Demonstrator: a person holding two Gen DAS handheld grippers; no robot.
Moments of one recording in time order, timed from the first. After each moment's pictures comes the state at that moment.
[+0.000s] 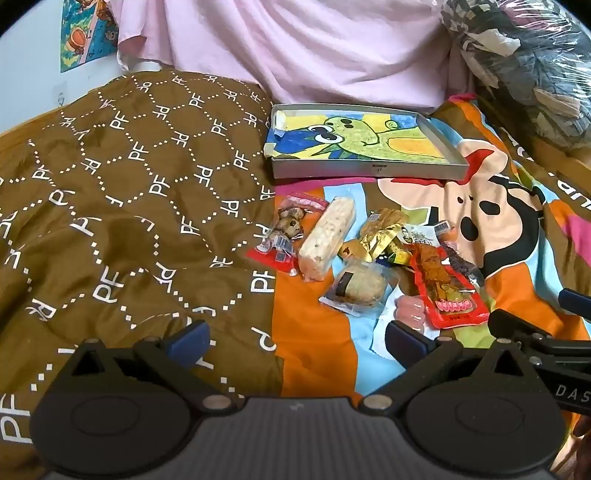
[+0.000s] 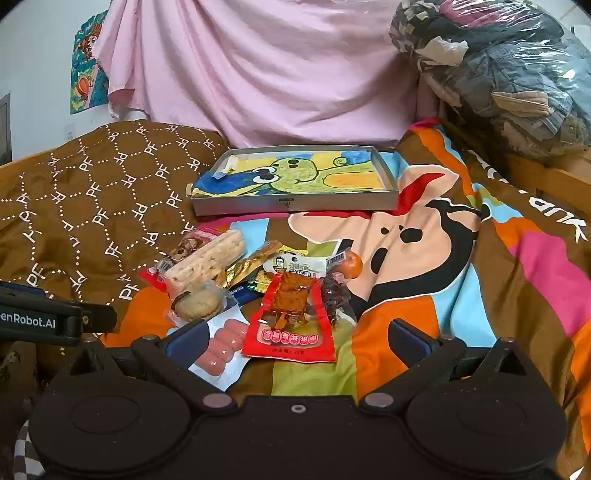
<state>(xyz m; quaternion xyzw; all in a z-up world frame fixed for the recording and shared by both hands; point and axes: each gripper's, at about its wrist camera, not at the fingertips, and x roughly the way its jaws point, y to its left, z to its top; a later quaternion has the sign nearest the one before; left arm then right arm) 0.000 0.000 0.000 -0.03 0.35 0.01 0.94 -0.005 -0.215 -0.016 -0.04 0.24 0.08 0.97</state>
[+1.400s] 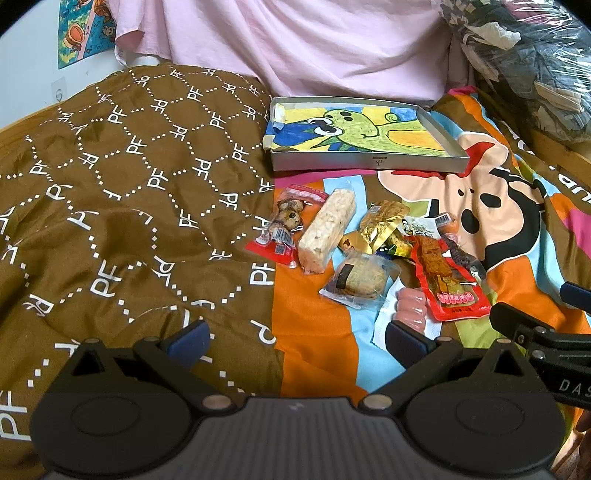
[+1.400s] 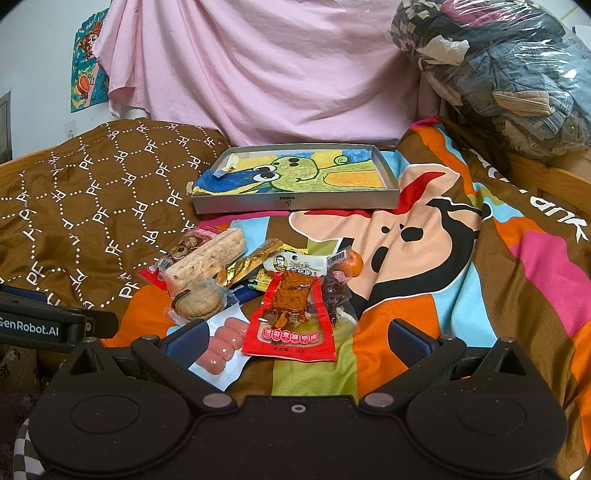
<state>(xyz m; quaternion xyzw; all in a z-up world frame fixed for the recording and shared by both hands) -0.001 0.001 -0.003 -0.03 0.35 0.01 0.94 -0.004 -0.215 -0.017 -0.04 0.24 0.08 0.97</state>
